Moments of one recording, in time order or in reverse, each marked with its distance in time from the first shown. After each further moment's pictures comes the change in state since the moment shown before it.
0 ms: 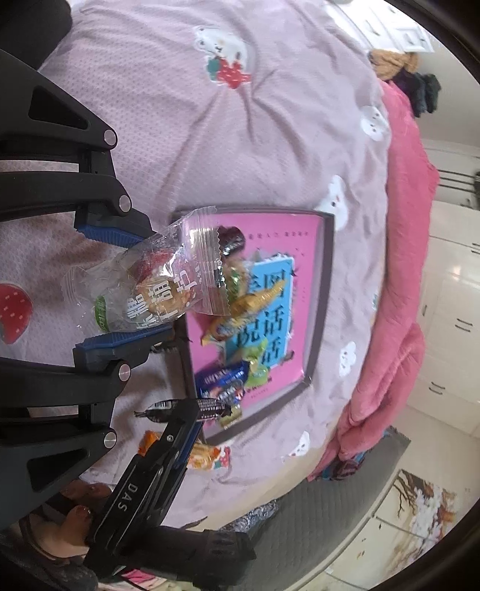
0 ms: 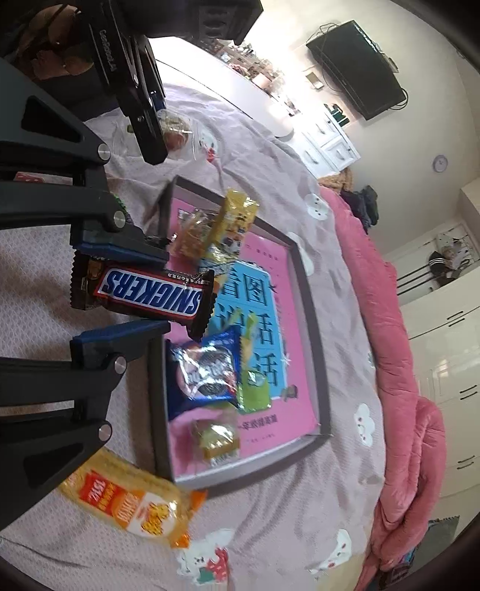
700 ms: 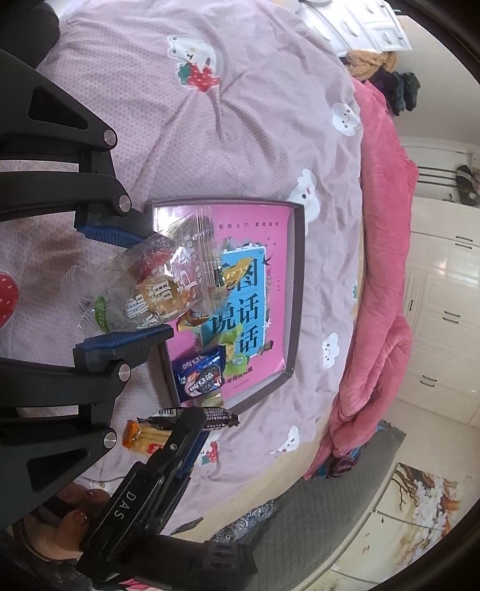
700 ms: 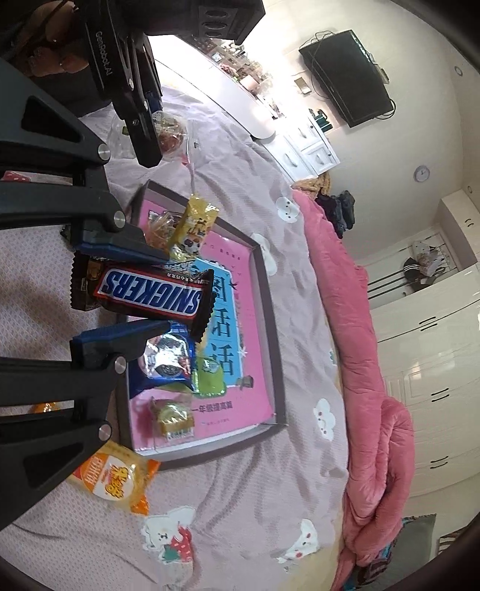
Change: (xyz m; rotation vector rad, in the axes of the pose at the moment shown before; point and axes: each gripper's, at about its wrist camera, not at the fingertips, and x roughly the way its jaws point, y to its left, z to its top) left arm -0.013 -0.025 0.014 0.036 -0.052 0.028; right arm -0.029 0.001 0.013 -0.032 -0.116 -0.007
